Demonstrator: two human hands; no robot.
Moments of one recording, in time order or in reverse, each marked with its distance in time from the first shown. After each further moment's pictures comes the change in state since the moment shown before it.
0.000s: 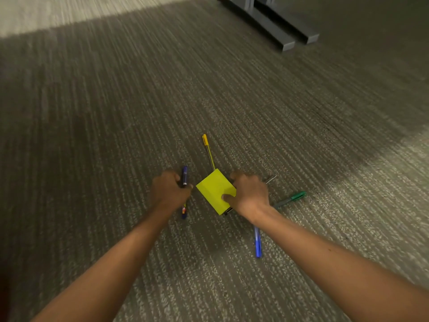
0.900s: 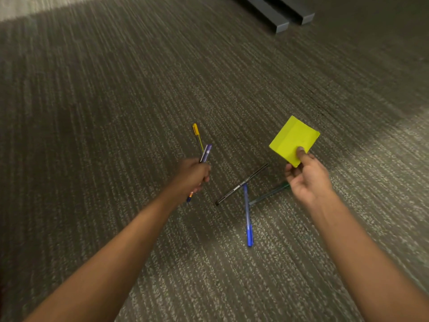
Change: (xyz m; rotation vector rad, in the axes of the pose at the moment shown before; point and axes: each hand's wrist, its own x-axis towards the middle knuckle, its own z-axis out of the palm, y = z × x) left_hand -0.005 0.051 0.030 -0.582 -0.450 -0.158; right_hand -0.003 0.101 -0.053 1.888 0.340 0.613
